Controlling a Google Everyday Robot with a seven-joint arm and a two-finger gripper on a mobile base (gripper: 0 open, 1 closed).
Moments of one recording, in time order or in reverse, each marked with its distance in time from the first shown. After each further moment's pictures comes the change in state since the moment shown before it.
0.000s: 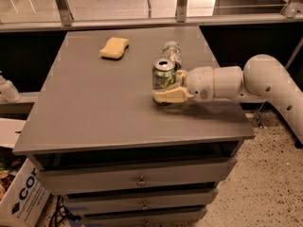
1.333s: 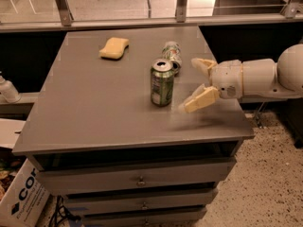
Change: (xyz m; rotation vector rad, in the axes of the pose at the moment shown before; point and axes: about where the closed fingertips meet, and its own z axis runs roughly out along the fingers) arm 0.007 0.005 -0.068 -0.091 -0.089 -0.052
